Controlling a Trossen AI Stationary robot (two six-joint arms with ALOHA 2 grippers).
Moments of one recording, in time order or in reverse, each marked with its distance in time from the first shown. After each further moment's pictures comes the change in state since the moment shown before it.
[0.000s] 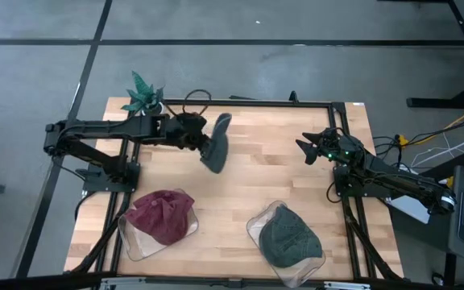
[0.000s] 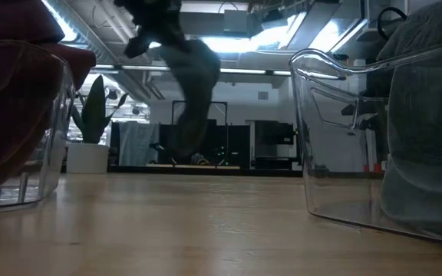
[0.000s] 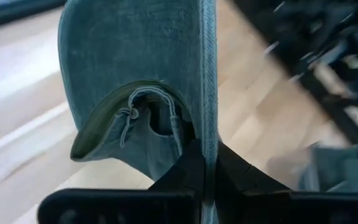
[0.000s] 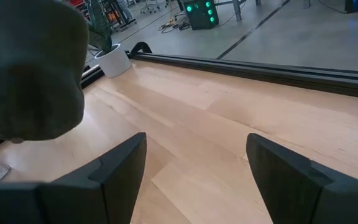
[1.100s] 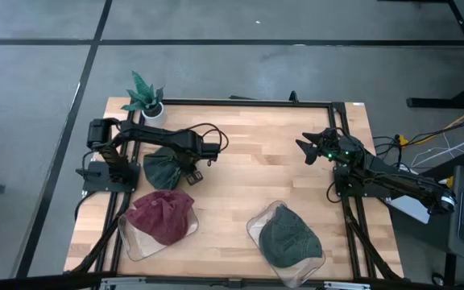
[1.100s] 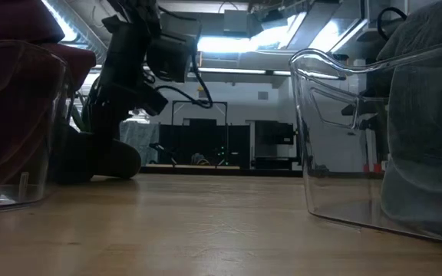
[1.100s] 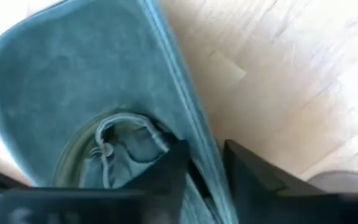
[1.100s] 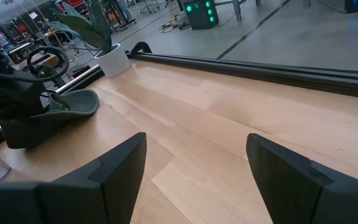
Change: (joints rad) left arm -0.001 0.447 0.000 -0.589 0.113 0.269; right arm 0.000 0.000 0.000 0.000 0.000 0.000
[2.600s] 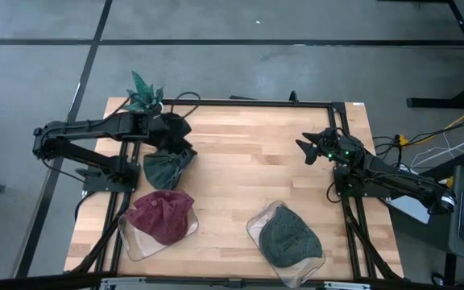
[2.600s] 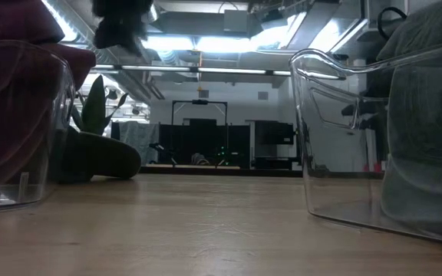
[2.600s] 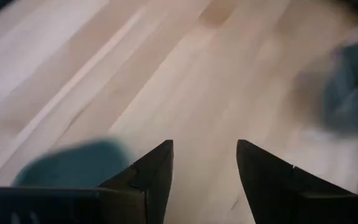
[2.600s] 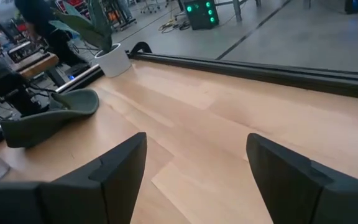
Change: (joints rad) left arm 0.001 -0.595 0.000 0.283 0.004 -0.046; right arm 0.000 0.000 0.000 0.000 0.000 -0.006
